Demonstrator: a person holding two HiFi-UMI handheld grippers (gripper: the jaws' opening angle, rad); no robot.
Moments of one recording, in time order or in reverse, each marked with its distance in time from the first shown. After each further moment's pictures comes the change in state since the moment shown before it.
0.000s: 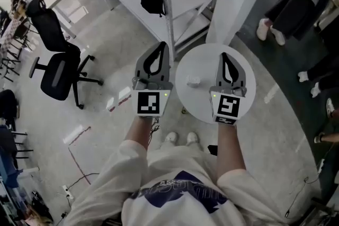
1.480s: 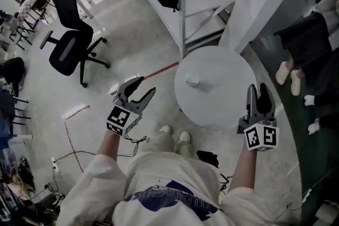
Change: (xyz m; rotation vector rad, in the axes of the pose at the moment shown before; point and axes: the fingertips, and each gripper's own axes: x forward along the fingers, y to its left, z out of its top) left arm -0.132 -0.043 -0.116 -0.054 0.544 -0.199; right arm -0.081 -0.129 -0.071 0.371 -0.021 0.193
